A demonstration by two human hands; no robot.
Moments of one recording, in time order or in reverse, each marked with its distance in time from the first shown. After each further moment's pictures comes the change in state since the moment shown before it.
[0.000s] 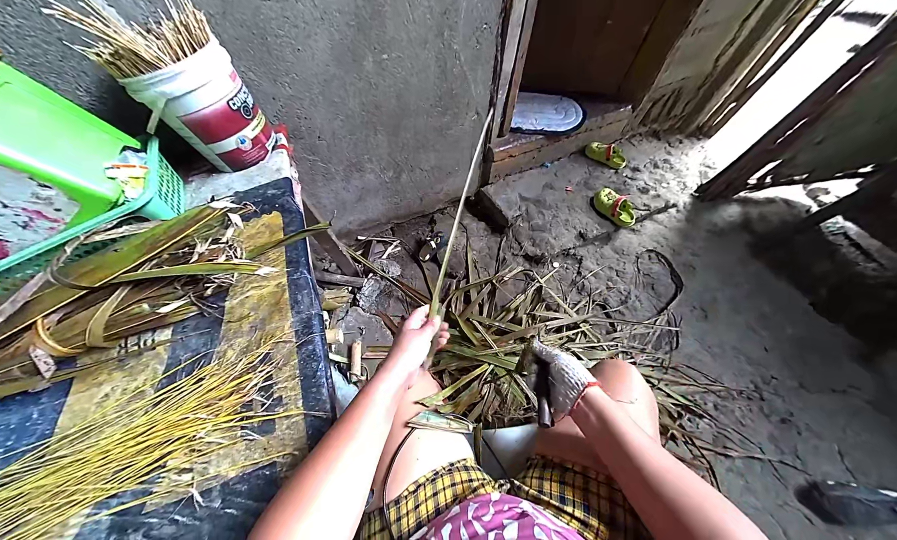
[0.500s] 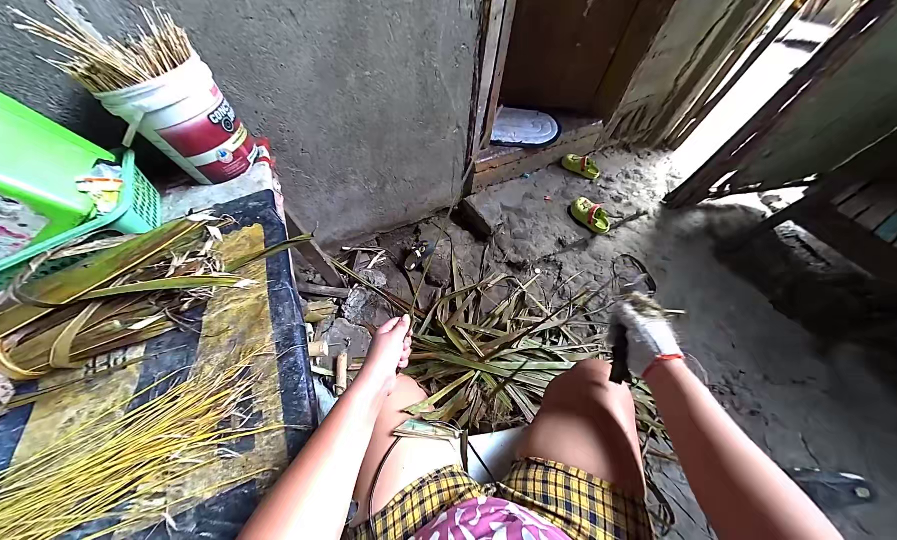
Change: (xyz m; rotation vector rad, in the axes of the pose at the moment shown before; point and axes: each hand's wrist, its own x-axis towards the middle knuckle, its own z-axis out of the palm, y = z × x) left_hand -0.002 0.008 -0.006 -0.089 0.134 -0.095; right_hand 0.048 -0.077 -0.126 -0.272 0.348 -0.509
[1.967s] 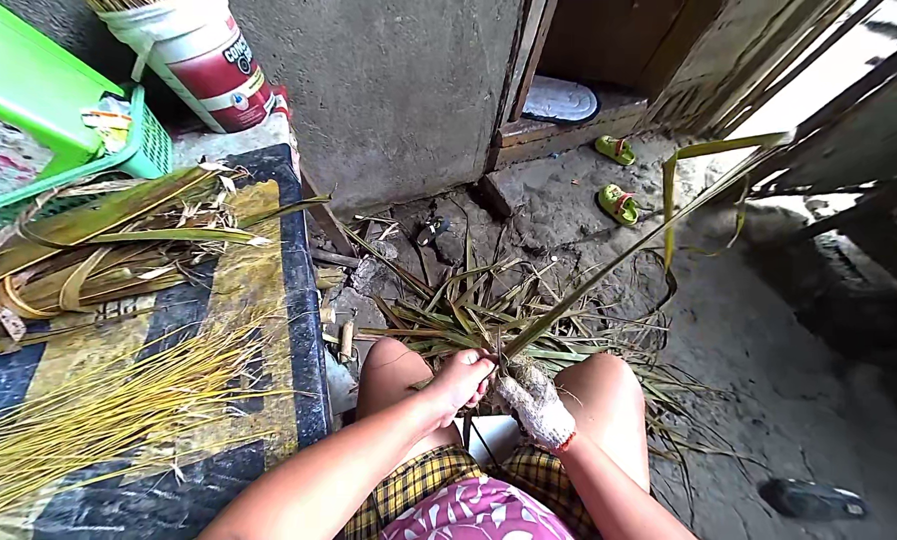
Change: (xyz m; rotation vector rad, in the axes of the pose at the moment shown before) left_hand -0.050 -0.045 0.046 0.095 -0.477 -0.131; right_hand -0.160 0.046 0.115 0.098 -0.674 -0.212
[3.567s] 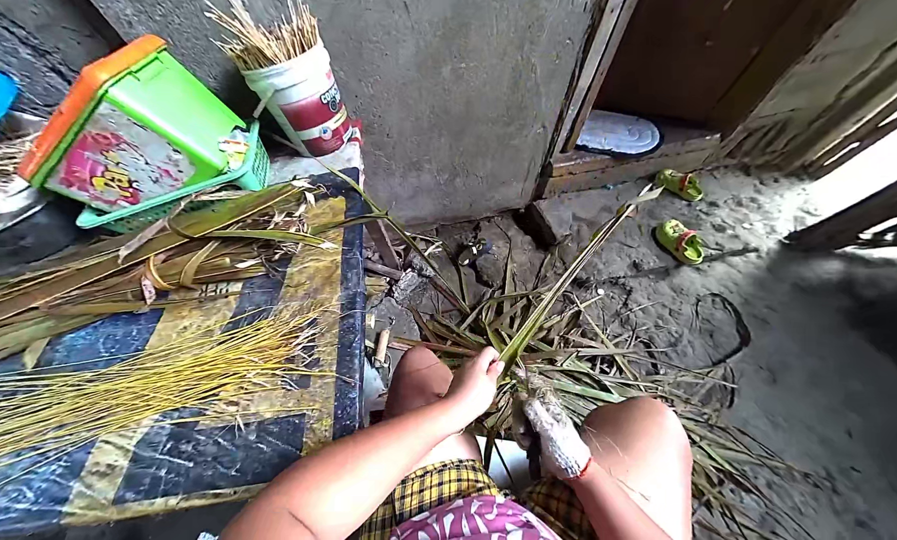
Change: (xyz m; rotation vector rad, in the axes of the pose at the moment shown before) left_hand 0.016 -0.005 -0.012 0.686 0.283 0.146; right_hand 0.005 0.036 -0.001 0.278 -0.184 0.089
